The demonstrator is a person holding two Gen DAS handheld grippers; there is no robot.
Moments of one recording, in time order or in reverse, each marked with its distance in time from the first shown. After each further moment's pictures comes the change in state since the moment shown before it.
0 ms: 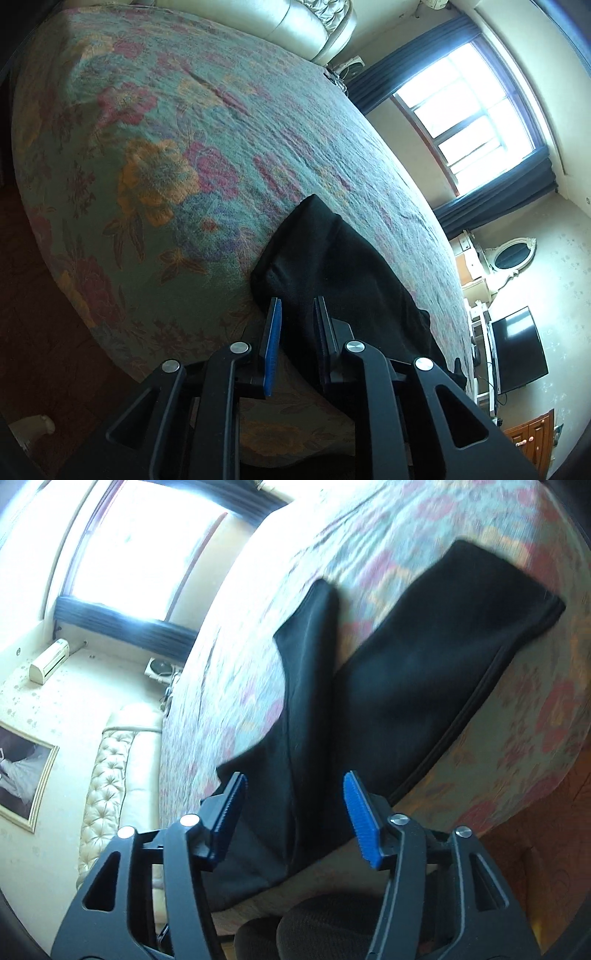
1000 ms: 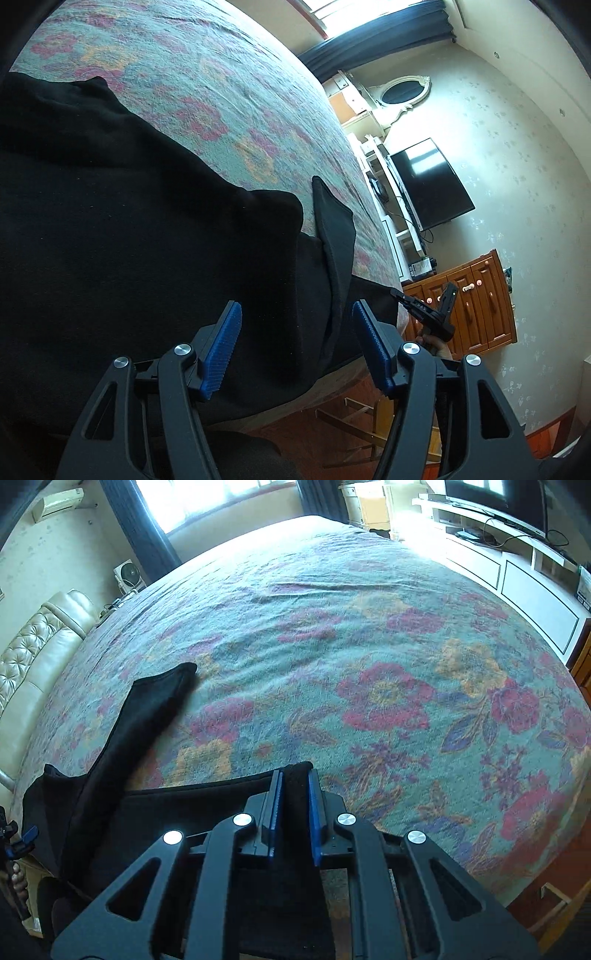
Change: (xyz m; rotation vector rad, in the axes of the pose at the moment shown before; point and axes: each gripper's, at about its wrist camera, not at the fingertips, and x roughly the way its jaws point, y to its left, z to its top) left arm 0.179 -0.289 -0.205 0.336 0.557 -0.432; right arm 0.037 -0.076 0.189 -0.609 0.058 -0.342
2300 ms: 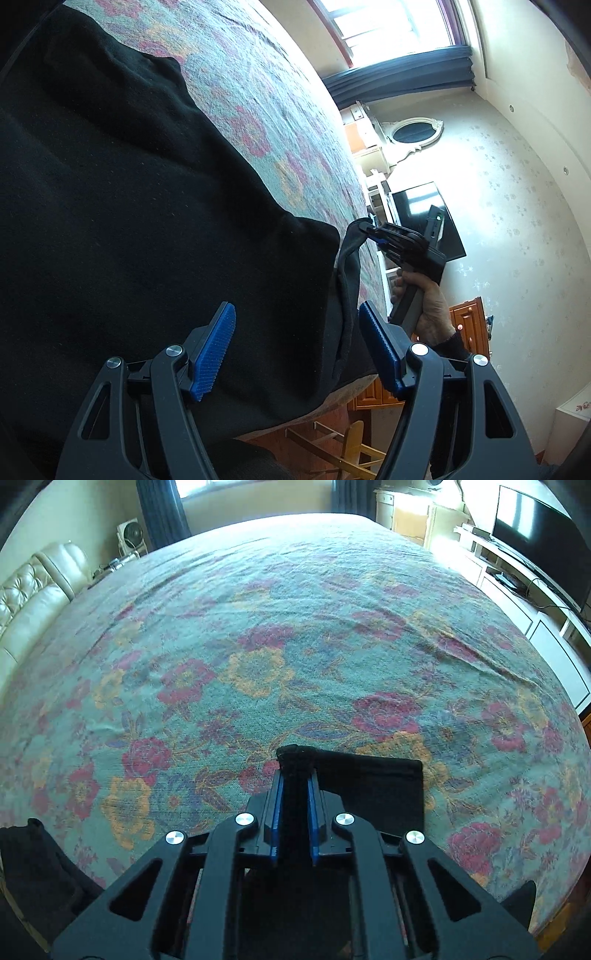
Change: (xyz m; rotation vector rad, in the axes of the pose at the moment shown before) left arm -0.029 0.042 -0.005 -0.168 -0.093 -0.059; right arm 0.097 0.243 0.093 -0.112 0.019 -0.123
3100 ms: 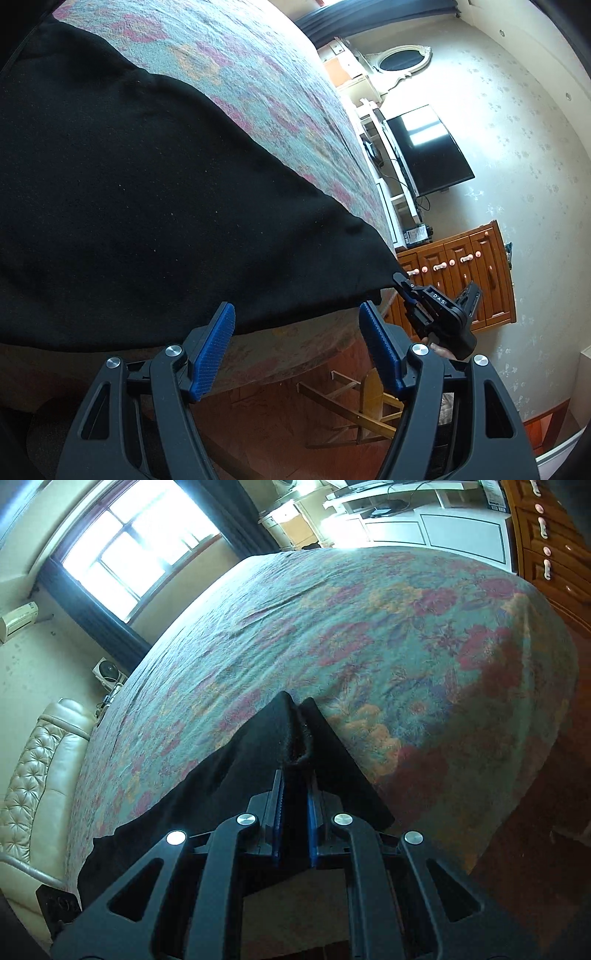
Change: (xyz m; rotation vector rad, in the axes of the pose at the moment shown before) left arm 0.091 -0.077 -0.080 0.150 0.220 0.060; right arm -0.128 -0.240 -0.211 0.548 -0.156 0.174
